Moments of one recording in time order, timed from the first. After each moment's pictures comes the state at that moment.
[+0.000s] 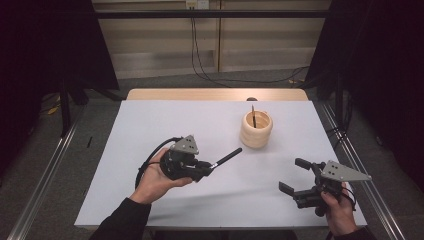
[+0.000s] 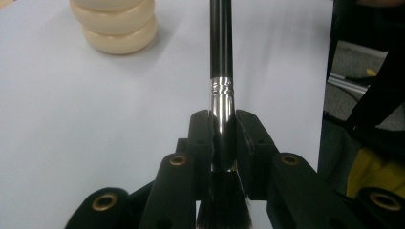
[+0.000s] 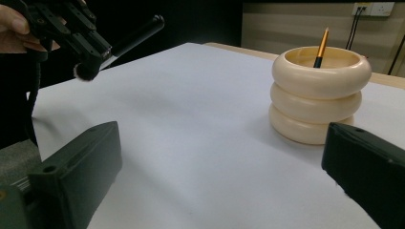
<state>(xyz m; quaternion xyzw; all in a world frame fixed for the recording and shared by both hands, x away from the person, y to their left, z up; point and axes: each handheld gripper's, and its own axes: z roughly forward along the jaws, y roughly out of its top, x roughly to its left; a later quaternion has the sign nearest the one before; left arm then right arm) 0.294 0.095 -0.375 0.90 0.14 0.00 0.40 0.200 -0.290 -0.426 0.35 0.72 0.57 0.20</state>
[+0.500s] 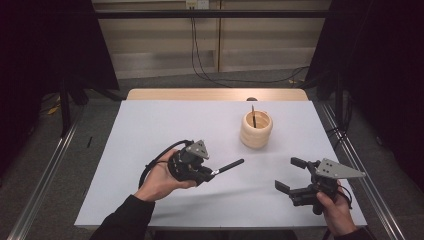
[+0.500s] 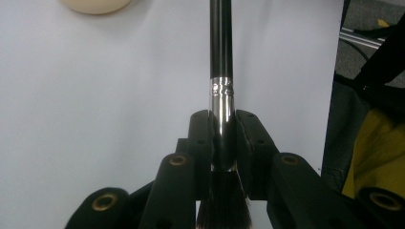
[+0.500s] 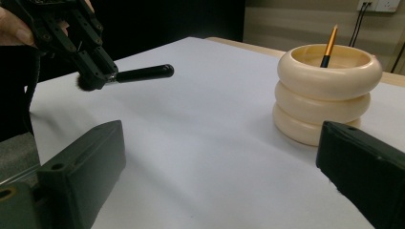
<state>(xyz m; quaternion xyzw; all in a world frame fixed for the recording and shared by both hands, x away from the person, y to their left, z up) 0.294 0.077 -0.385 0.94 0.13 -0.01 0.32 0.206 -0.281 -0.425 0.35 0.73 0.56 0.19</state>
